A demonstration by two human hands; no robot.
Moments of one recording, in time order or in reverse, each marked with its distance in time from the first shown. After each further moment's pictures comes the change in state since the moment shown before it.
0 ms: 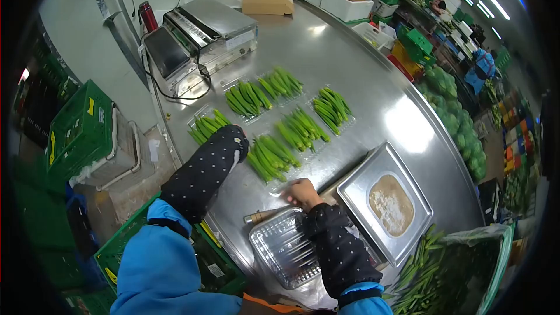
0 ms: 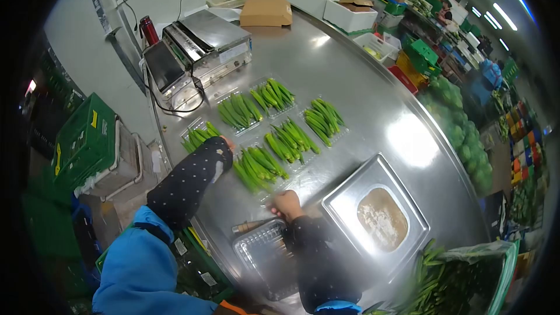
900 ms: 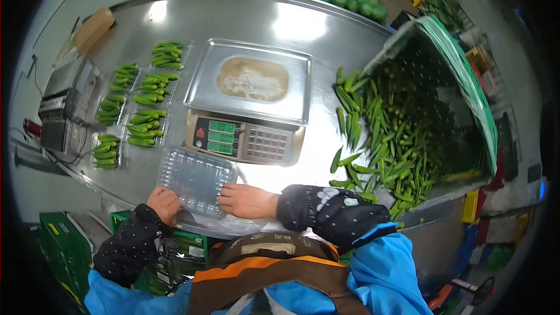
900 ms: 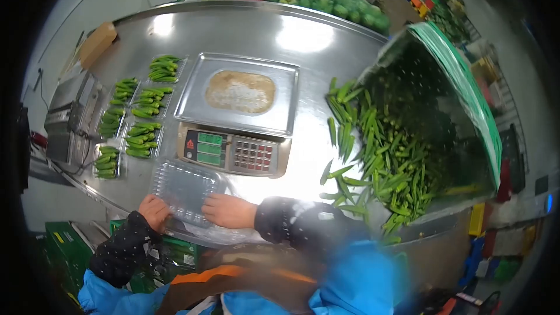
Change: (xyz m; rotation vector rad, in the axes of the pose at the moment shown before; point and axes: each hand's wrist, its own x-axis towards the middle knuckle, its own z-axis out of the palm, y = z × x) left_hand -0.387 0.156 0.024 0.454 -0.082 1.545; right_hand -0.233 0.176 -0.014 -1.151 0.300 -1.373
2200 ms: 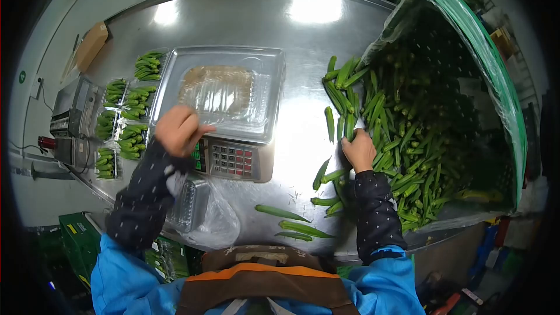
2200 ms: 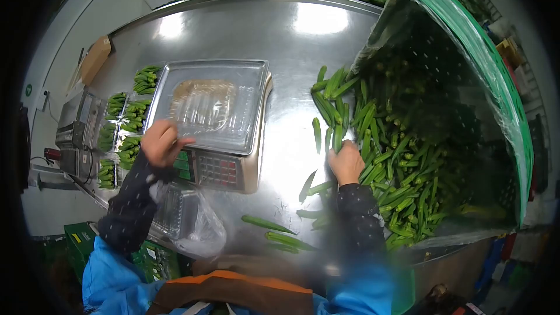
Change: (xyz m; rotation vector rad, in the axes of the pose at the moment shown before) left_hand 0.286 0.004 0.001 0.210 0.379 -0.021; right_hand -0.301 0.132 -0.094 -0.241 0.289 1.827
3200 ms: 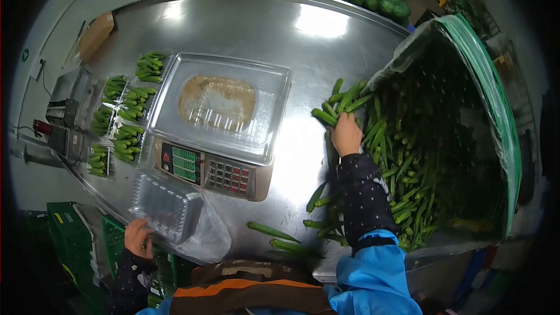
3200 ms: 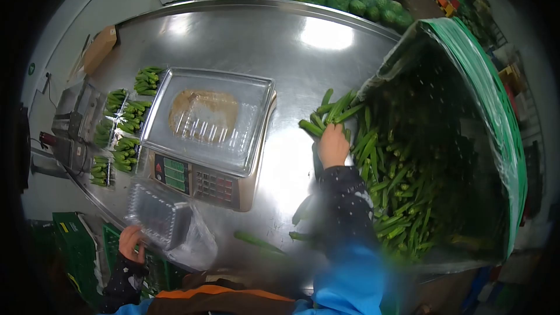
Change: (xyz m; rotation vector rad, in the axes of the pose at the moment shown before) left_hand -0.234 0.067 -0.101 0.024 -0.308 -0.662; right_hand 0.089 -0.052 0.035 -0.190 0.153 -0.406
